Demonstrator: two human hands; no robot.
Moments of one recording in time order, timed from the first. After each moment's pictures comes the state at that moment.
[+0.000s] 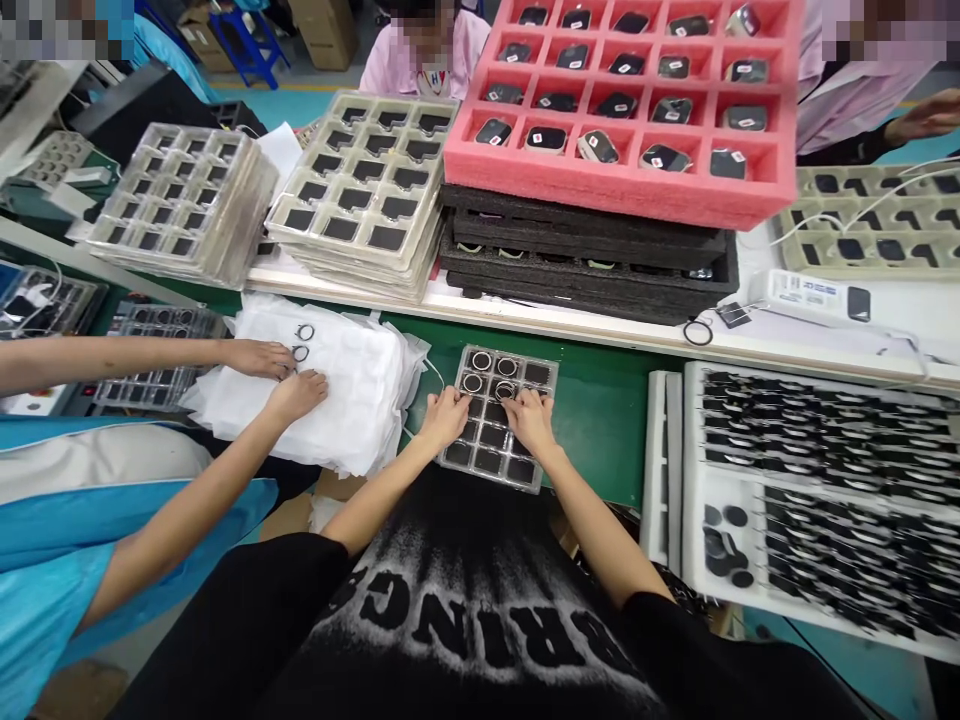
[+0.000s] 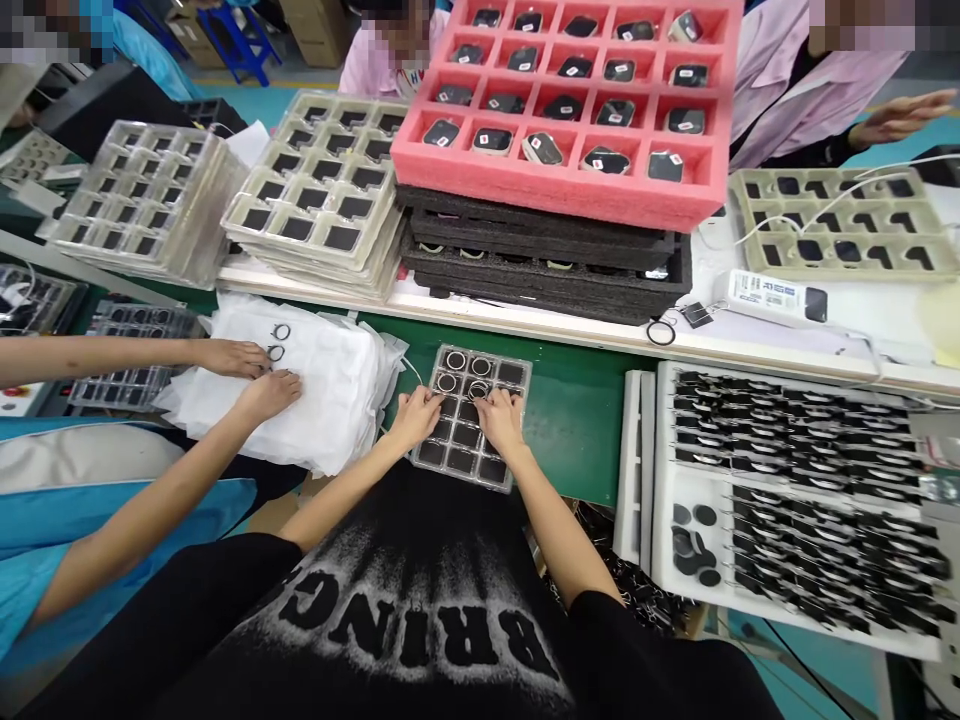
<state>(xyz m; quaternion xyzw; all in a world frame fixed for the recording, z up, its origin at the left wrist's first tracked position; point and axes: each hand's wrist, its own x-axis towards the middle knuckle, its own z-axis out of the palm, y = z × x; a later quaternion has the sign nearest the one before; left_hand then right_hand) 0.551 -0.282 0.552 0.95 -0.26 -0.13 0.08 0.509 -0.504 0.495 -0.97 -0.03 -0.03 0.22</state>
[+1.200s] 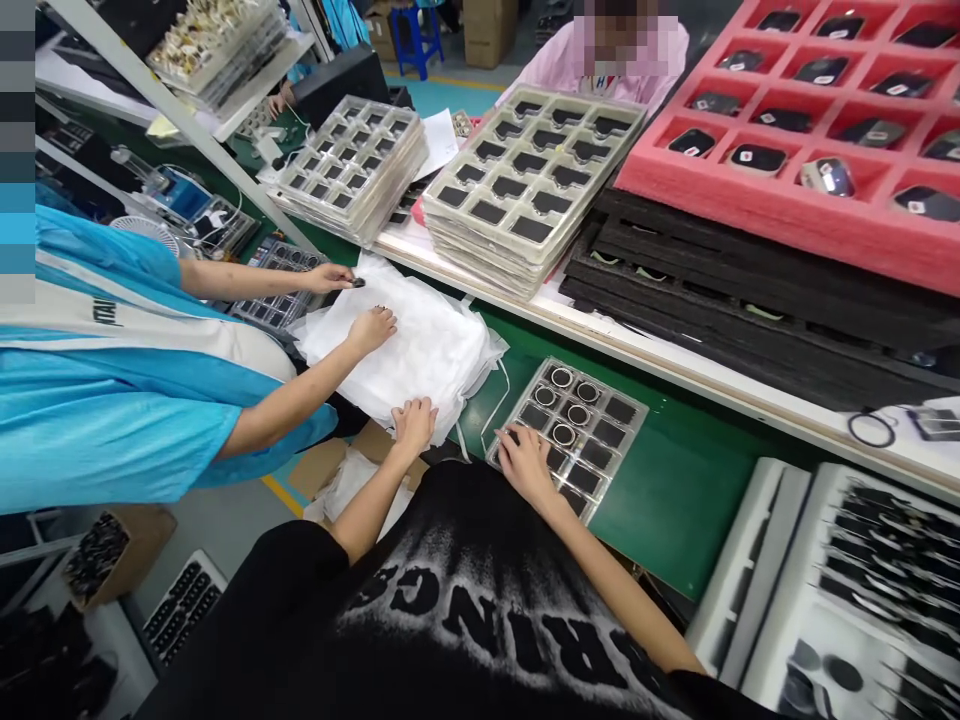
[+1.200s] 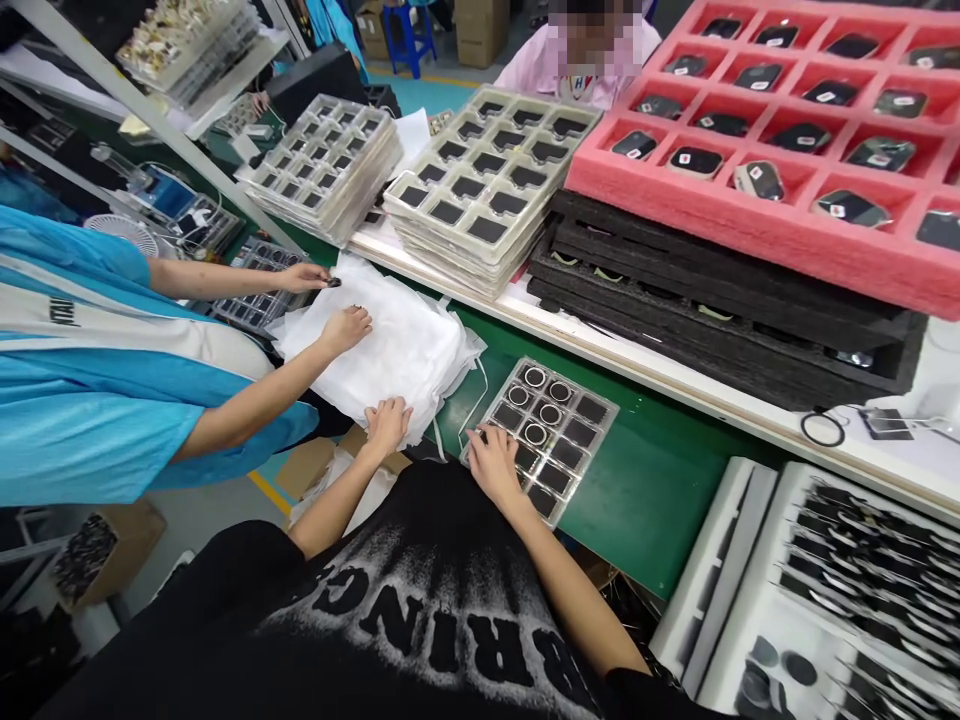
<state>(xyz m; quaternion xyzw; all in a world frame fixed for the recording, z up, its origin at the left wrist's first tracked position) 0.479 -0.131 0.565 0.99 0.09 -0.09 -0.04 0.457 -0.397 0.525 -0.93 -0.21 0.01 0.31</state>
